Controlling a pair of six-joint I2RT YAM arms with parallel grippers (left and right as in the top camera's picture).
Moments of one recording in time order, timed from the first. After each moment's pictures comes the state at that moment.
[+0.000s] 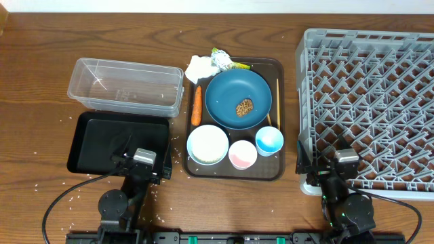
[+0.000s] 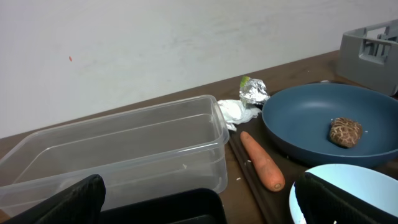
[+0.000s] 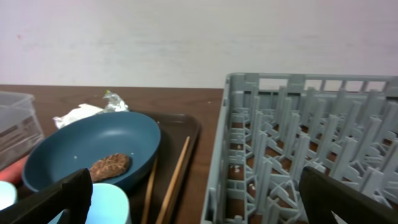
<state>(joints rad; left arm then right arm) -0.07 0.01 0.01 -0.09 0.16 0.17 0.34 0.01 0.01 -0.04 0.19 0.08</state>
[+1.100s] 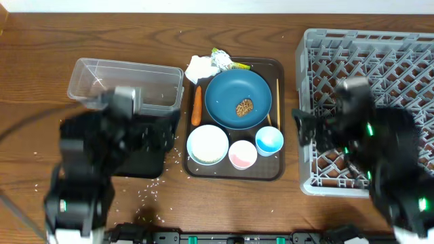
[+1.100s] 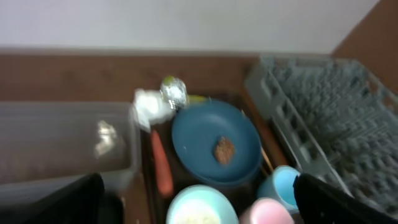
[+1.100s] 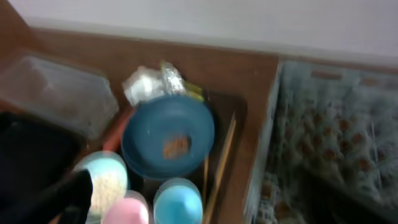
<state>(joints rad) -0.08 0.82 1.01 -0.68 0.41 -0.14 0.34 0.93 1.22 -0.86 -0.02 0.14</state>
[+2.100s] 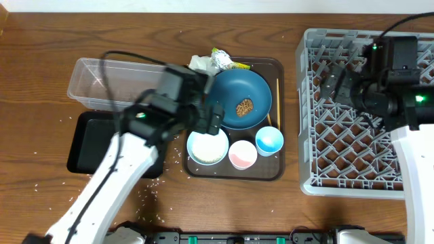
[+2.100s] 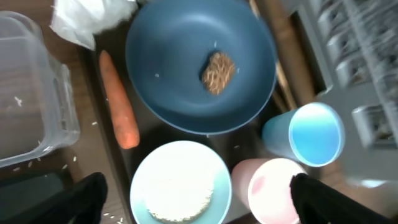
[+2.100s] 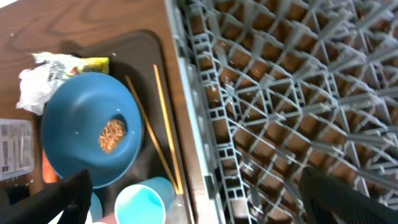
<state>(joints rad) -0.46 1.37 1.21 -0.81 0.16 -0.18 0.04 1.38 1.52 -1.15 -0.01 0.39</state>
